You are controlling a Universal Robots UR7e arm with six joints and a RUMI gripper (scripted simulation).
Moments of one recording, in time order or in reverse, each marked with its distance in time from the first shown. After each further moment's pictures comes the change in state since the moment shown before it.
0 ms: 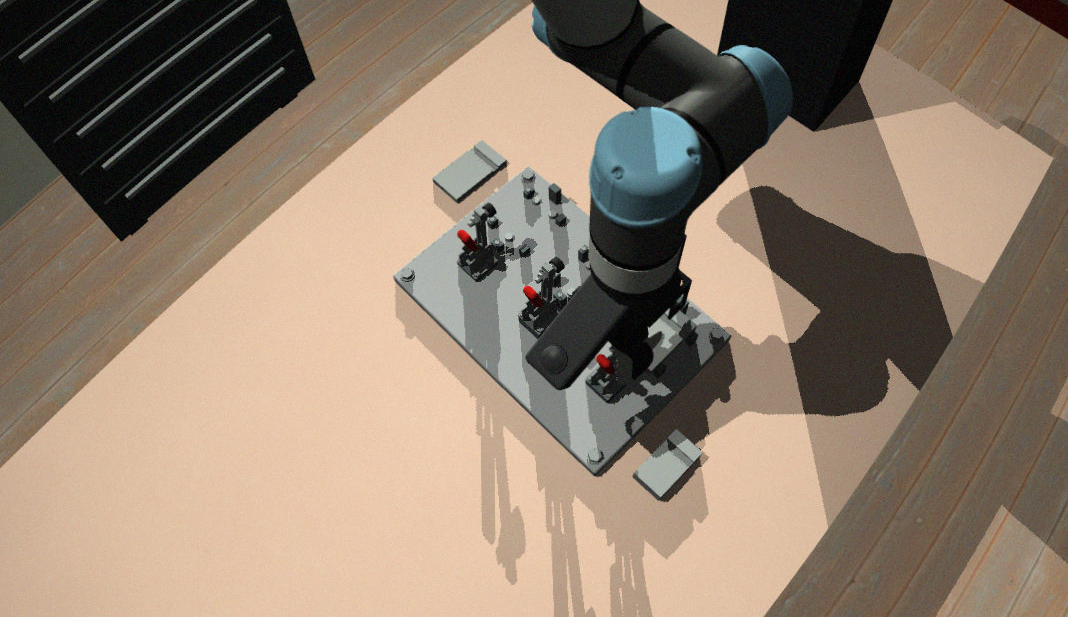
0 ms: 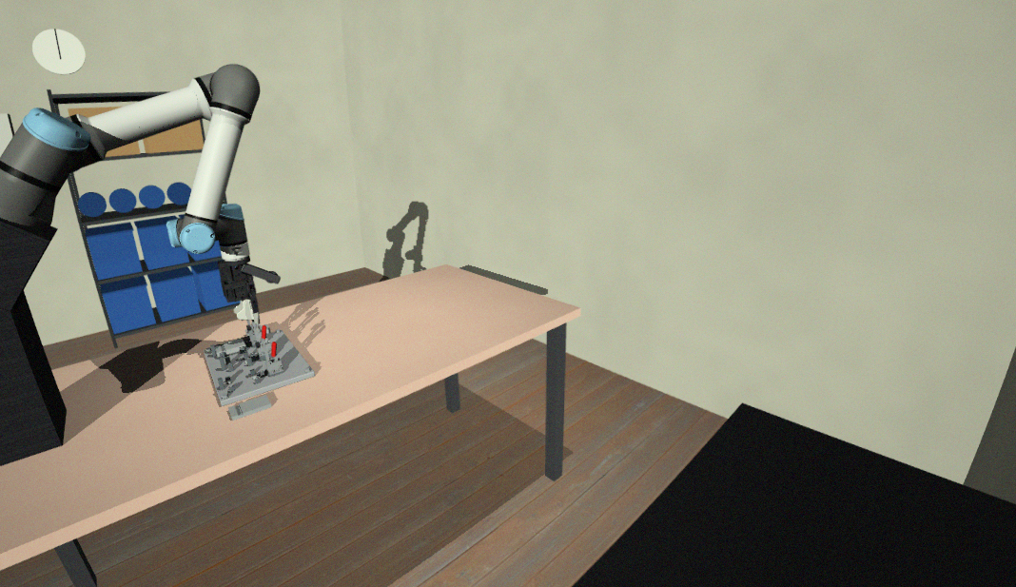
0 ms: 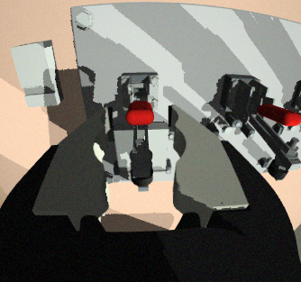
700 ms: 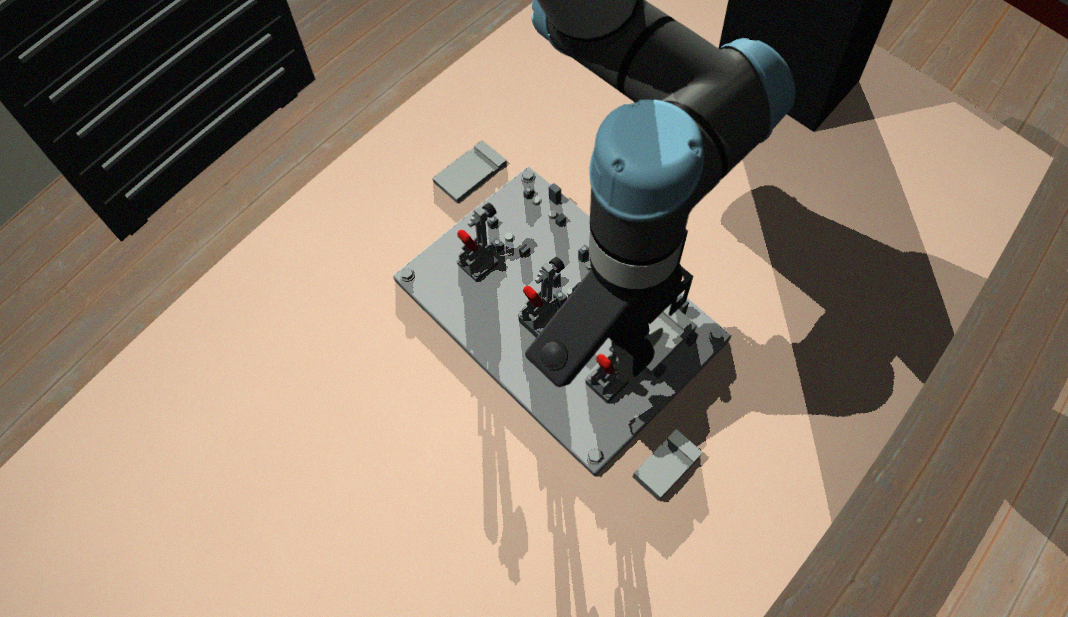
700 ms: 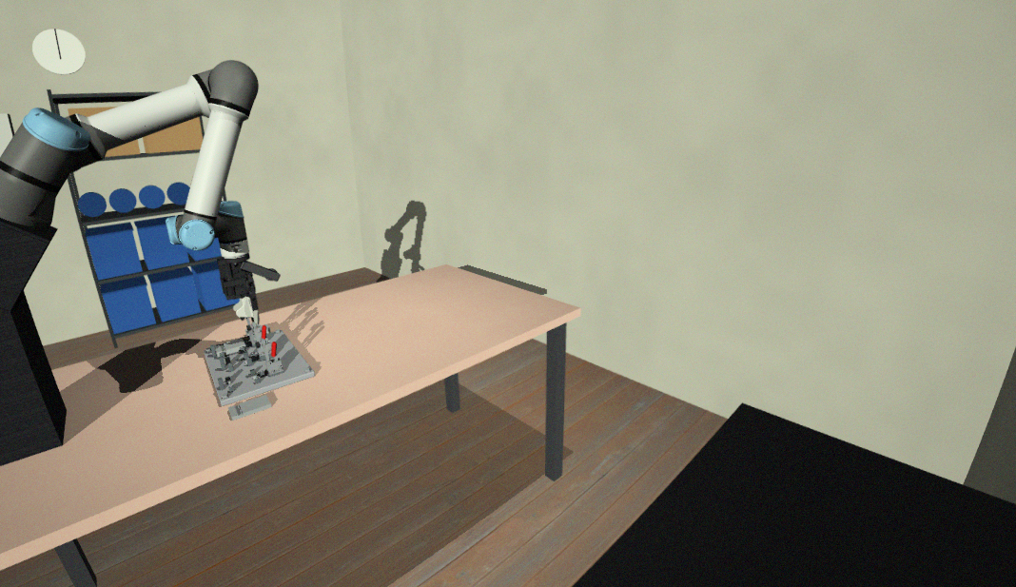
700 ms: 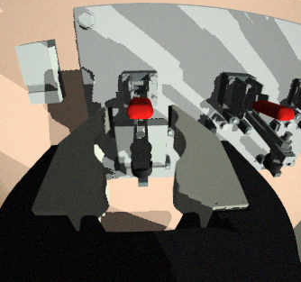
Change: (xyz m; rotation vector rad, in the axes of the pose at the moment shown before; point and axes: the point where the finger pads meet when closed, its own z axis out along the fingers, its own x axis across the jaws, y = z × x) arm 0.000 0.000 -0.008 0.000 0.000 0.000
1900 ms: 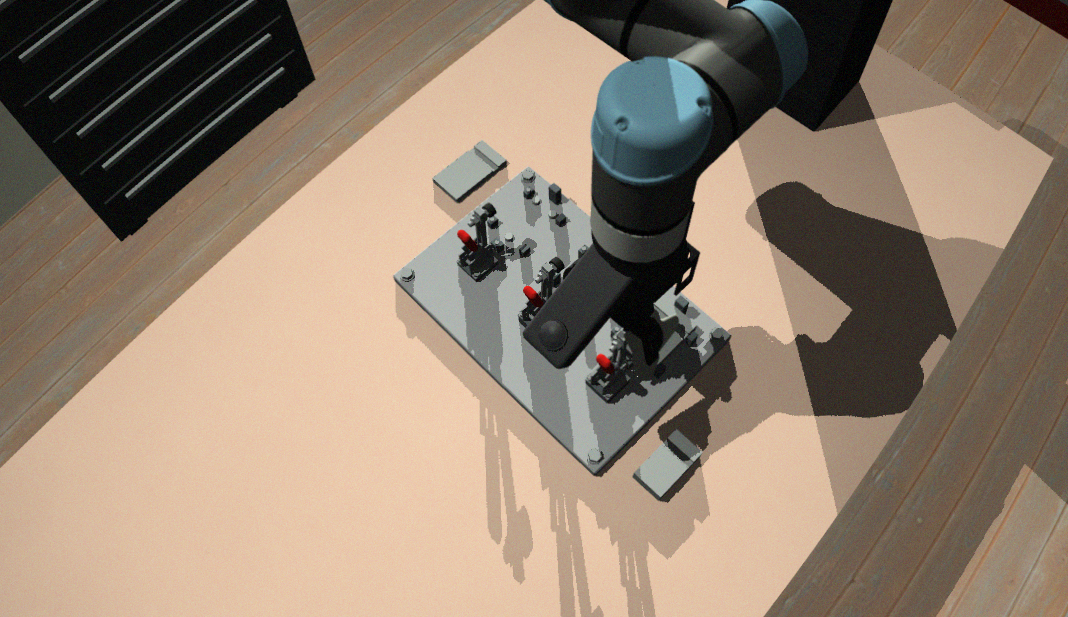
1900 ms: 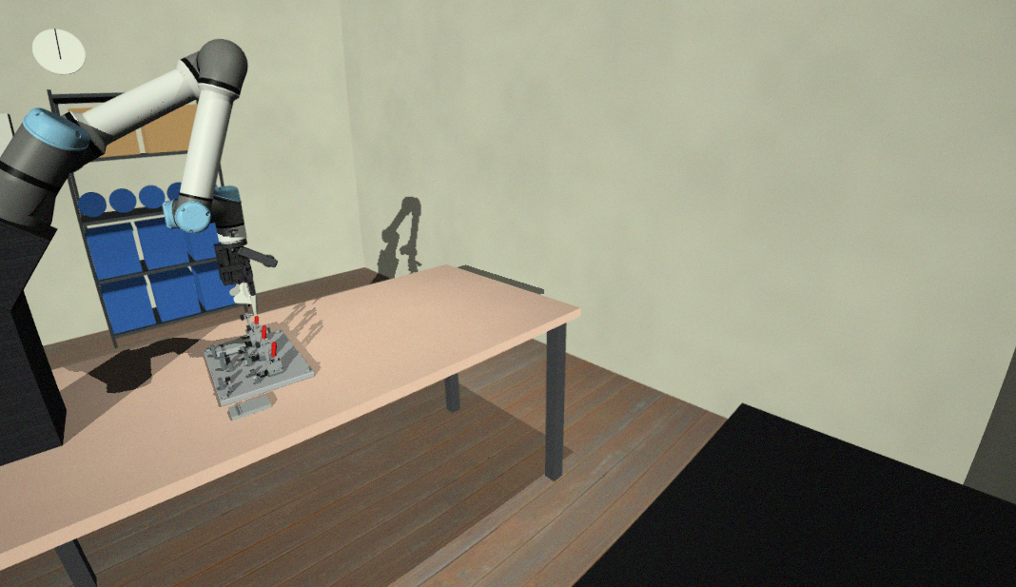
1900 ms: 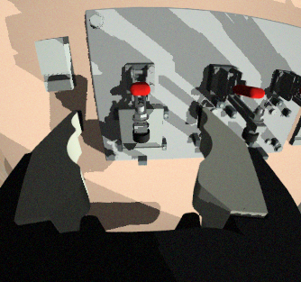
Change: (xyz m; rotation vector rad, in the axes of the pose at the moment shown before) arm 0.000 0.000 -0.043 0.000 0.000 0.000
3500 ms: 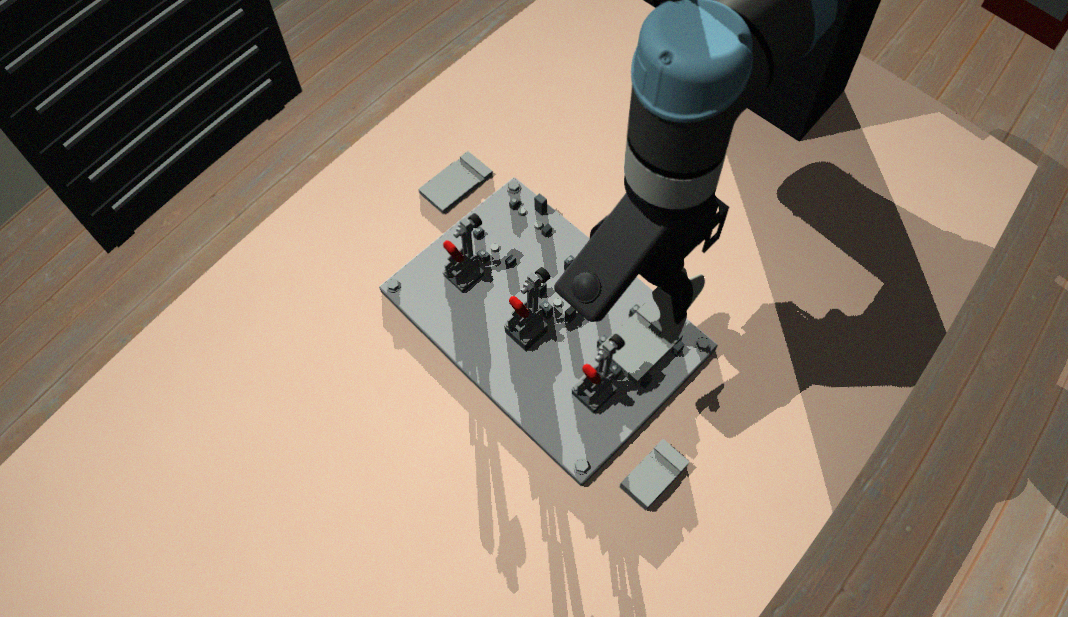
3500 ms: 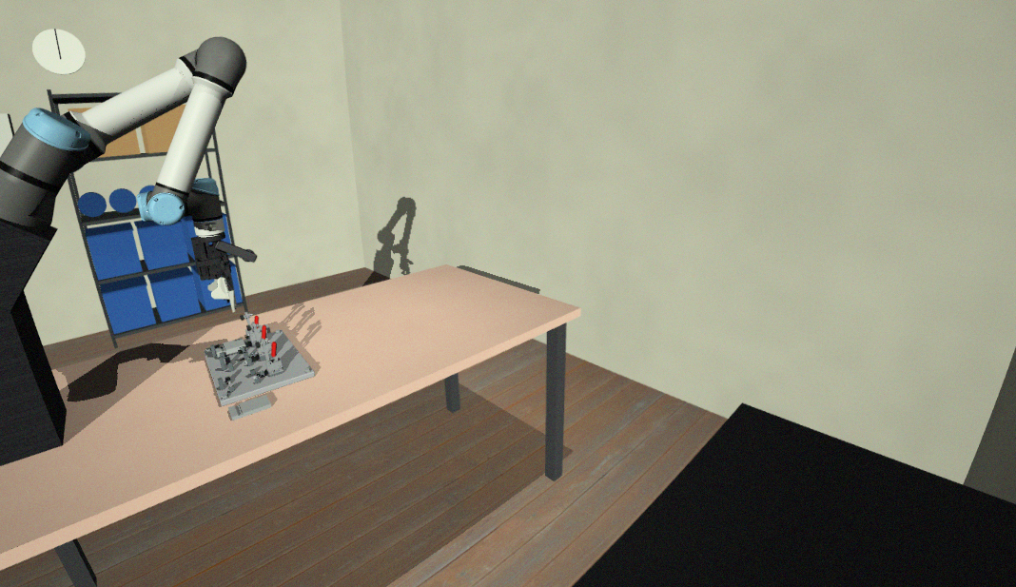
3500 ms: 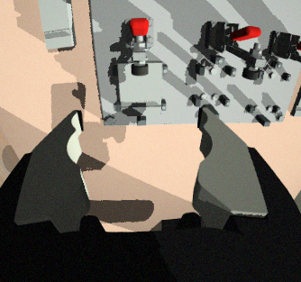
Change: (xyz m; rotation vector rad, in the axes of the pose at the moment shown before) arm 0.000 0.055 -0.027 -0.003 0.000 0.000
